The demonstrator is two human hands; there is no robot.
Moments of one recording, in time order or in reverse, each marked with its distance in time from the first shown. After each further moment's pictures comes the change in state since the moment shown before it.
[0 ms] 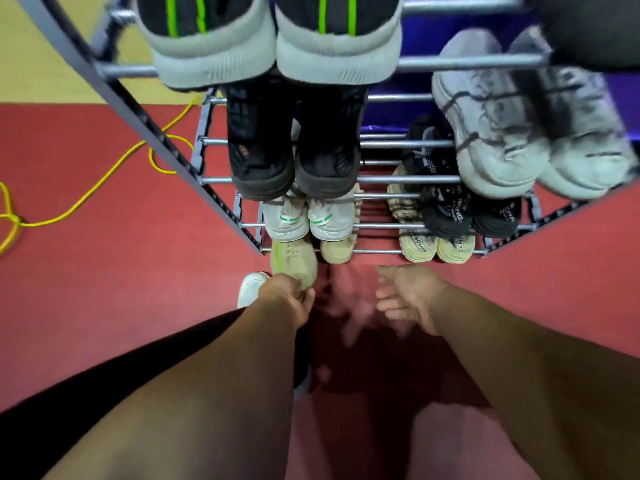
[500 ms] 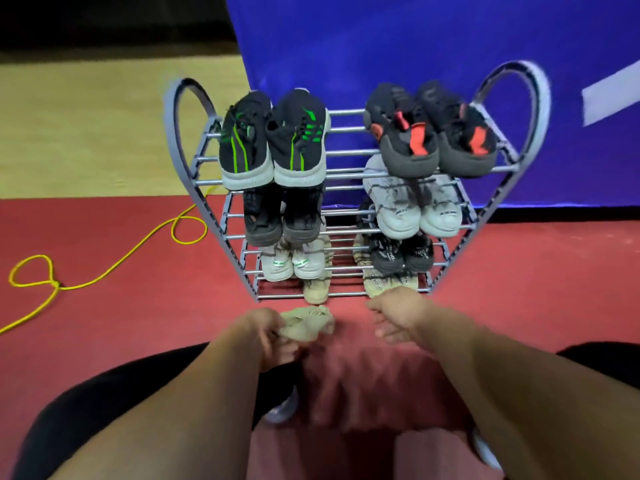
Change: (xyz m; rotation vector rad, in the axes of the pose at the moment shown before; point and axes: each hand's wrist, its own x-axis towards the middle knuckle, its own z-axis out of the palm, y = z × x) left_hand -0.176 -0.014 -0.054 0.535 -0.190 0.044; right_hand -0.162 0.009 -0.052 -0.190 0.078 -0.202
